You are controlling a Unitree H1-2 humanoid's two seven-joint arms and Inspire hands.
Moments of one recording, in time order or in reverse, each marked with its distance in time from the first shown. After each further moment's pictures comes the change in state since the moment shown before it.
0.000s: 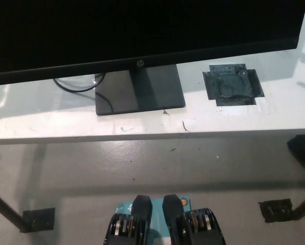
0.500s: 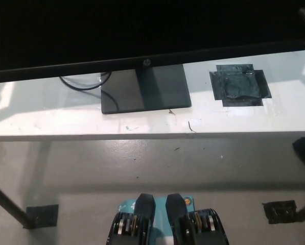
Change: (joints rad) left_arm 0.040 -0.006 0.002 -0.004 -0.002 0.000 -0.007; right_arm 0.056 0.222 -0.263 -0.004 0.019 -0.148 -0.318
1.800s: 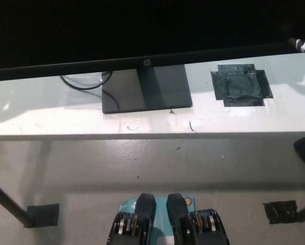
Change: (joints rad) left_arm -0.031 -0.039 -0.021 0.024 0.031 0.000 -0.036; right_arm -0.052 -0.230 0.538 0.058 -0.099 0.079 0.240
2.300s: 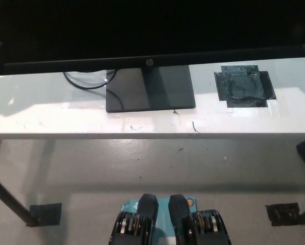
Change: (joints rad) left_arm -0.126 -0.009 -0.119 0.116 0.091 -0.010 -0.006; right_arm -0.102 -0.109 0.221 0.008 -0.127 0.045 0.154
